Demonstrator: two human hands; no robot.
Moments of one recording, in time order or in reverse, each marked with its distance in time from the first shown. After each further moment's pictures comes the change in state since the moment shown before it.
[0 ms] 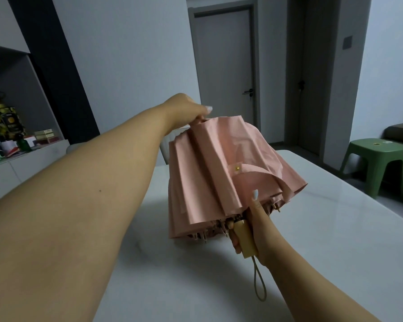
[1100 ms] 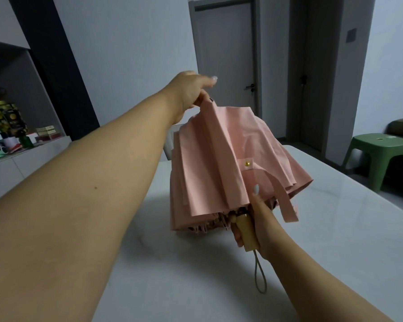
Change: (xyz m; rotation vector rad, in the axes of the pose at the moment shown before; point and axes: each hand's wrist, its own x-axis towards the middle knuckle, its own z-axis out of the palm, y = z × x) left_hand -0.011 0.027 0.001 -0.437 0.065 0.033; right_hand -0.002 0.000 0.002 0.000 0.058 -0.024
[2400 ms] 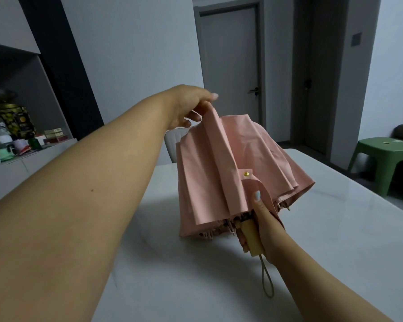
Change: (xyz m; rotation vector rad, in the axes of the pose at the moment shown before) left_hand -0.005 -0.005 -0.019 0.260 -0.109 -0.156; right_hand -0.005 -0.002 0.003 -0.042 0.030 0.039
